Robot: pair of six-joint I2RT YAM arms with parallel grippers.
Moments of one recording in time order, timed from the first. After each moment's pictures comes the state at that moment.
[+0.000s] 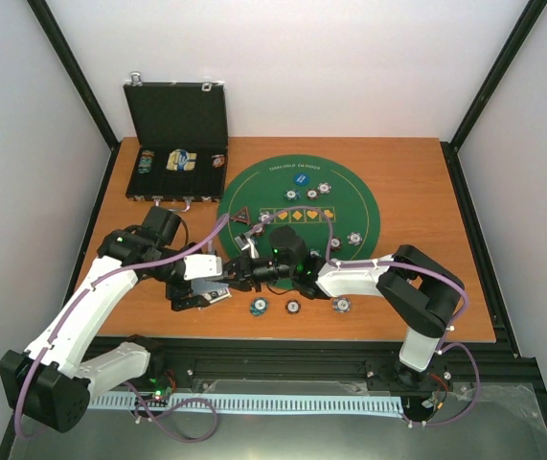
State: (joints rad) left arm -0.35 1.04 0.97 -1.21 0.44 1.01; right arm 0.96 1.76 0.87 0.66 -0.73 1.35
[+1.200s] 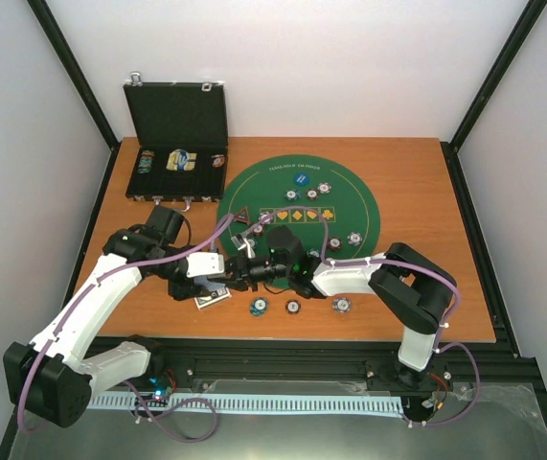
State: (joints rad) left arm -0.35 1.07 0.94 -1.13 0.39 1.01; right arm 0.97 1.80 0.90 0.70 -0.75 1.35
